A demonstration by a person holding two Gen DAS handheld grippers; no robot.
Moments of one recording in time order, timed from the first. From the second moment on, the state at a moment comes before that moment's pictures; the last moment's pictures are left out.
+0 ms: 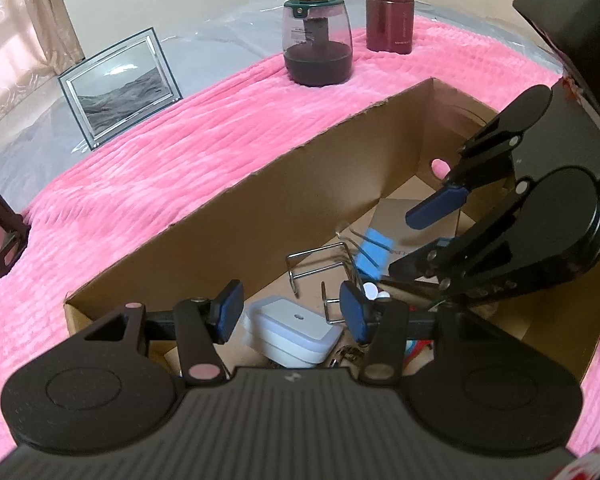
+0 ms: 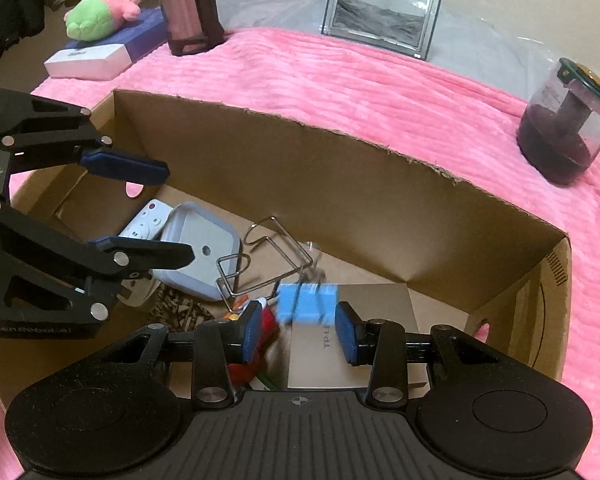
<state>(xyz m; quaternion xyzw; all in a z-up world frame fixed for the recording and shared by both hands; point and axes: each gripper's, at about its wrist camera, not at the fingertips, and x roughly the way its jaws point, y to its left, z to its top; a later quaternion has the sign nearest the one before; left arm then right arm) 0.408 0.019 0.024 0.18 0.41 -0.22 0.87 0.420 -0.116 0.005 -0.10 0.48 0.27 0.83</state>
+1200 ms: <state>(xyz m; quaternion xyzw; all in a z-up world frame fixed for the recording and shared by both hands) 0.282 0.043 0.100 0.10 0.37 -0.14 0.91 0.296 -0.149 0.089 -0.06 0.44 0.25 0.86</state>
